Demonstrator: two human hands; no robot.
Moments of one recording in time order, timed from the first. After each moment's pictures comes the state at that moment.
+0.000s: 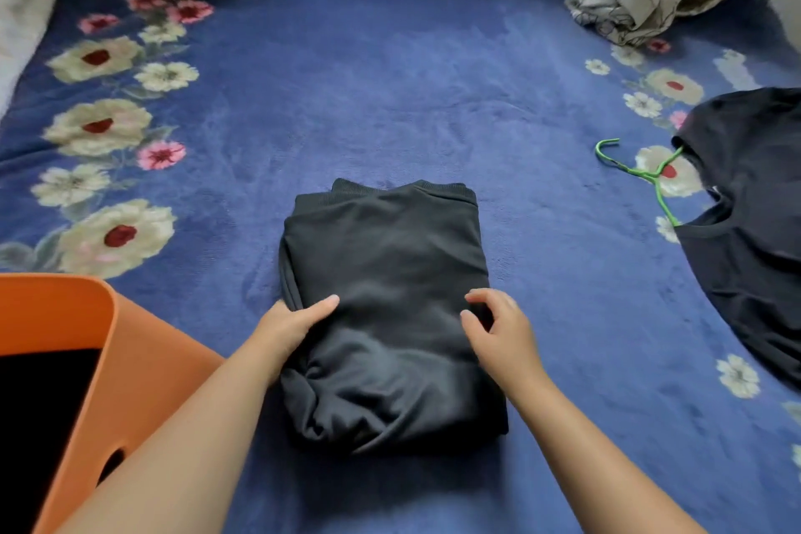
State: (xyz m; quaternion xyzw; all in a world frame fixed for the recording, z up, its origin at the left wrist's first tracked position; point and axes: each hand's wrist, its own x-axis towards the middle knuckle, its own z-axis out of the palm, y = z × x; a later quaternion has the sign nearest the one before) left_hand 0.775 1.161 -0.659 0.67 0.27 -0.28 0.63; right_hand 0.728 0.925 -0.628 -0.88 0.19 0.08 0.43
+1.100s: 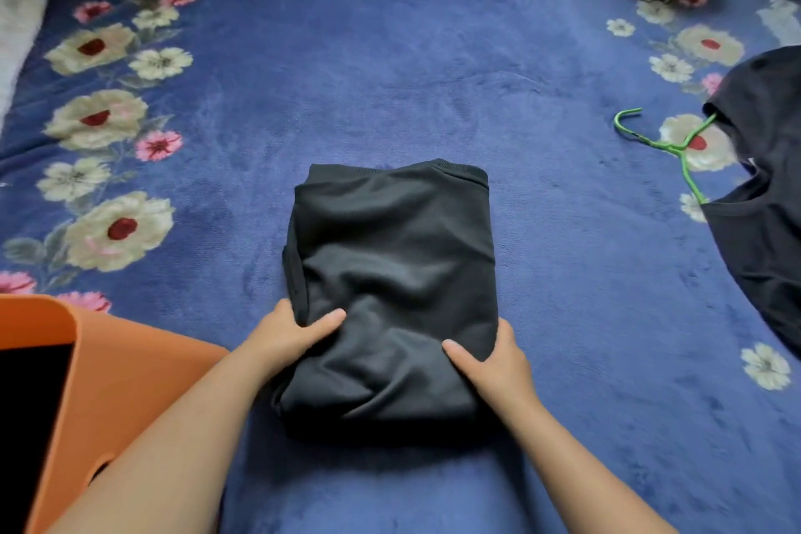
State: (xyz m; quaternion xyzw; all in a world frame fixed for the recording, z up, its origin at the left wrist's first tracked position) left_hand 0.765 1.160 -0.658 0.83 0.17 -0.31 0.42; right_hand 0.700 0.915 -0.676 -0.82 0.31 0.20 0.43
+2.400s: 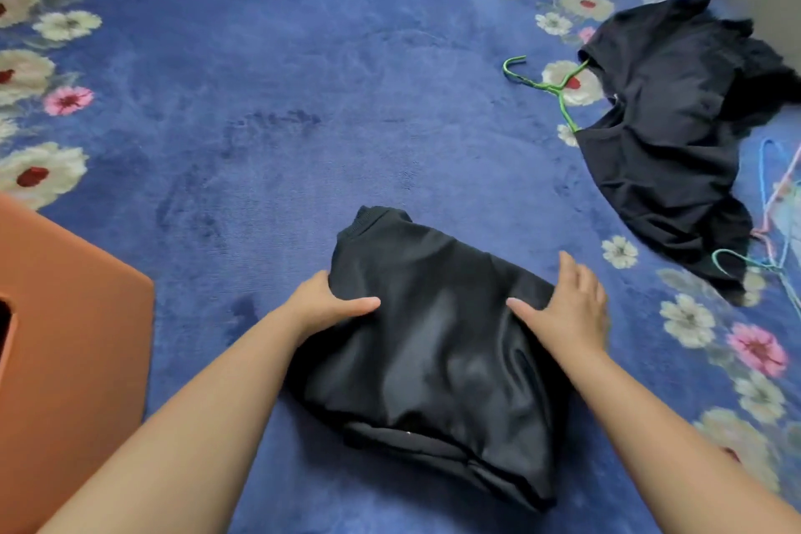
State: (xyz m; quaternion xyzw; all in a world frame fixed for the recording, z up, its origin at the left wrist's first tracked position) left_hand 0.679 1.042 -0.641 0.76 0.09 -0.42 0.48; right_hand 0.596 0.773 -0.629 -0.93 0.33 0.11 0.14
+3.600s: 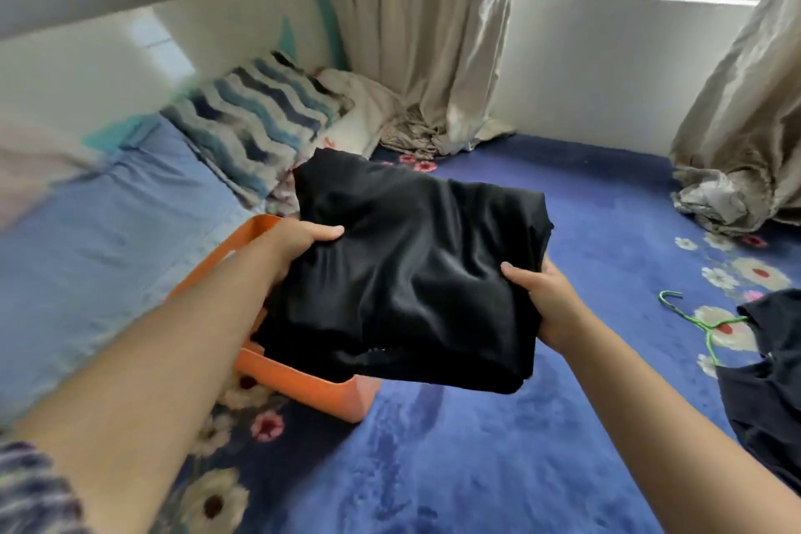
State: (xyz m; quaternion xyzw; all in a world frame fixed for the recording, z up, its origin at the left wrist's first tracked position) left_hand 0.571 1.263 -0.277 0.70 0.30 -0.06 0.64; right_hand 0.624 0.982 -0.323 -0.60 0.04 0.22 0.77
